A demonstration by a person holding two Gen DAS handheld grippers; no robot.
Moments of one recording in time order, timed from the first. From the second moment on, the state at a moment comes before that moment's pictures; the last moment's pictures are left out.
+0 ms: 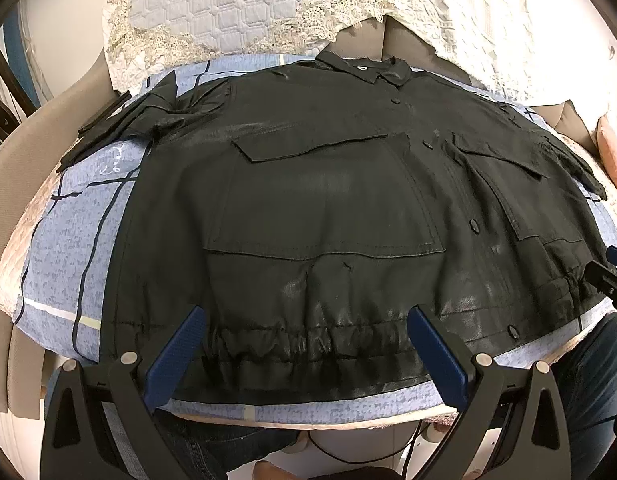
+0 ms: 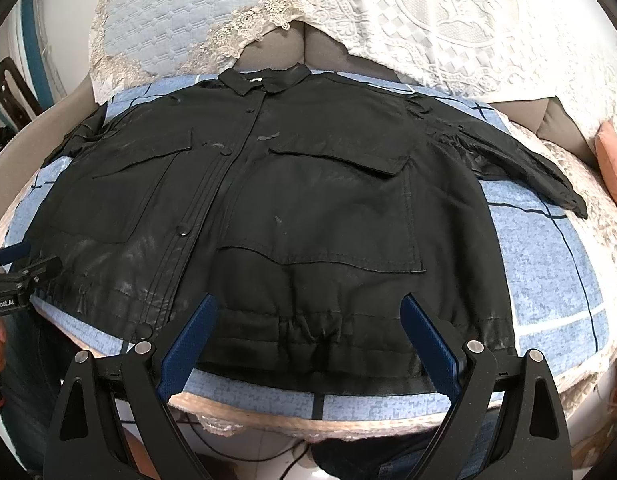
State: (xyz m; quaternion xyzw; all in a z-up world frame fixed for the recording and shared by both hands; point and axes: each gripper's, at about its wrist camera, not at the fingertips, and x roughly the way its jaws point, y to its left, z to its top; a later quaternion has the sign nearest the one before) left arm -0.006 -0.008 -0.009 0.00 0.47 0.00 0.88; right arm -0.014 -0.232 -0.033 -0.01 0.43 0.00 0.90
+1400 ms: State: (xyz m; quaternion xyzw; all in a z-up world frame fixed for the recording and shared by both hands) left arm 0.008 0.006 -0.017 -0.06 0.47 -0.03 0.88; right arm 0.002 -0.221 -0.045 -0.01 0.44 0.02 0.90
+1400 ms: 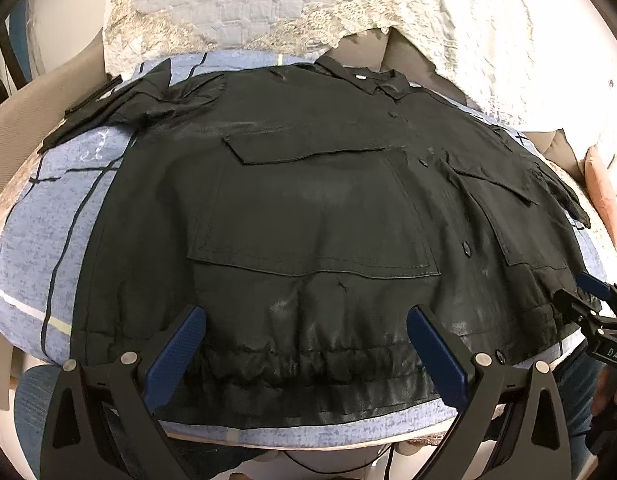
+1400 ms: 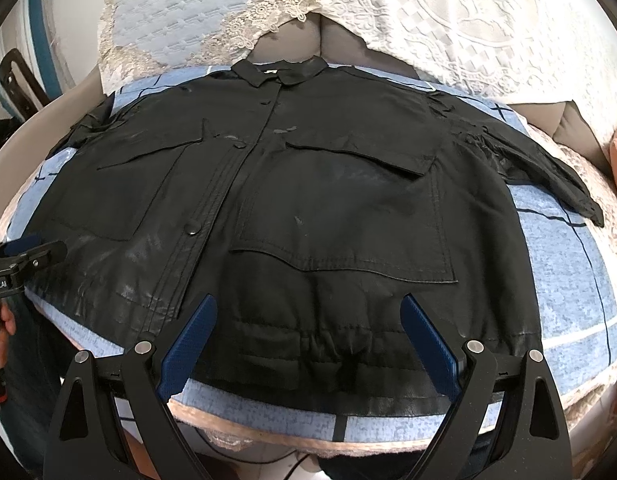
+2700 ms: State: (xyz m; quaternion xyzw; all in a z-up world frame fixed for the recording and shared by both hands) left arm 0.185 0.358 -0.036 -0.24 0.40 0.24 0.85; right arm 0.107 -0.150 -0.065 -0.04 0.48 0.09 0.87
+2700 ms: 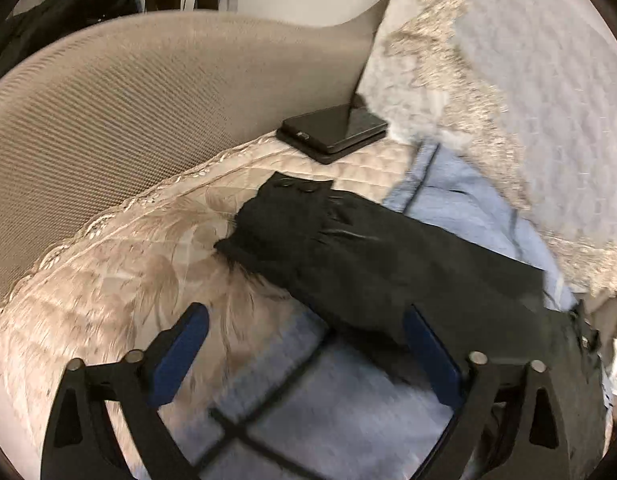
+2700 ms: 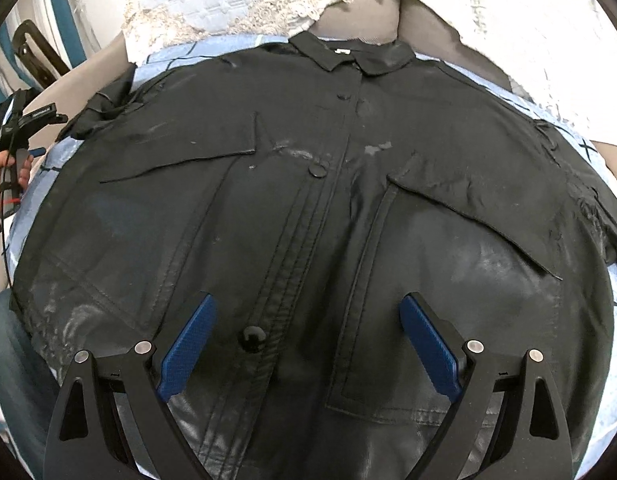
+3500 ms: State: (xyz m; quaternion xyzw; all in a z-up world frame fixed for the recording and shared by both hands) left arm 0.217 0.193 0.140 -0.13 0.27 0.03 0.95; right arm 0.091 -0.168 -0.059 0.00 0.47 0.09 0.88
